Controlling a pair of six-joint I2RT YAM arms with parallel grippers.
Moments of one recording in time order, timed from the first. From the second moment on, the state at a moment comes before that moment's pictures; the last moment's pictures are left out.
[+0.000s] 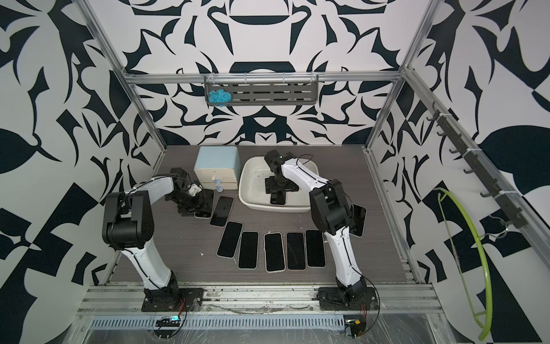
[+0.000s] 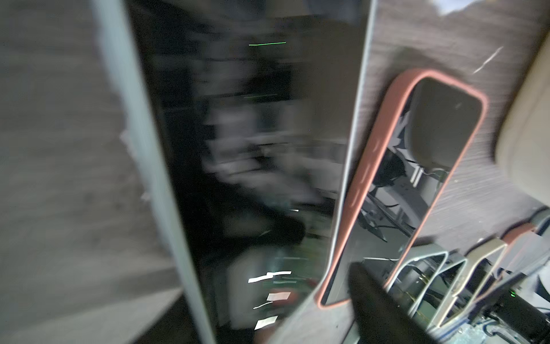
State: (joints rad) left arm 0.03 1.85 1.20 -0.90 0.37 0.00; right arm 0.53 2.25 1.95 -1.07 0.09 0.45
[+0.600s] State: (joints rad) left arm 0.02 1.35 1.10 -0.86 0.39 -0.16; right arm 0.50 2.44 2.15 -1.09 0.05 0.44
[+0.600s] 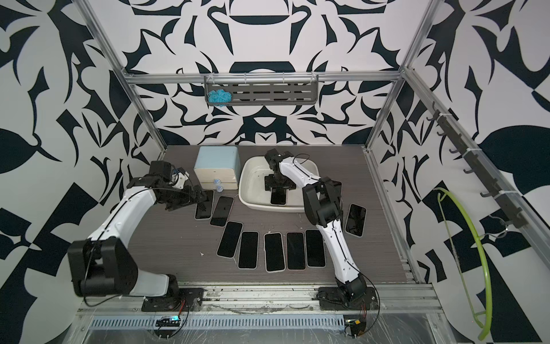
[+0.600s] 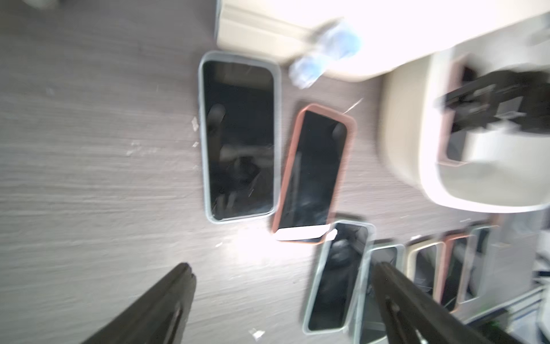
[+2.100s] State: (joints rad) left arm 0.01 0.85 0.74 -0.37 0.60 -0.60; right arm 0.42 2.38 2.10 -1.09 -0.02 0.42
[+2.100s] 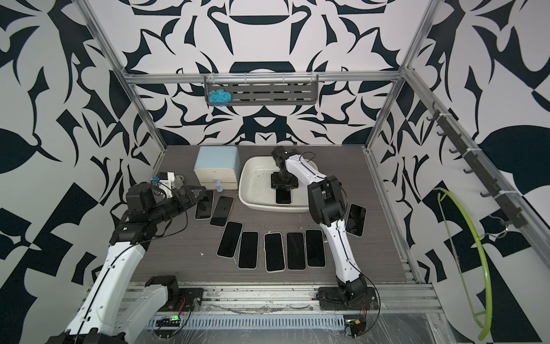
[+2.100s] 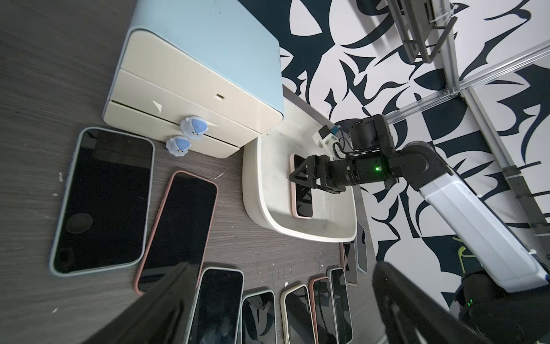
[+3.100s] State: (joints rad) left arm -0.42 1.20 0.90 -0.28 0.51 -0.55; right arm 0.73 2.07 2.14 -1.13 -0.15 0.53
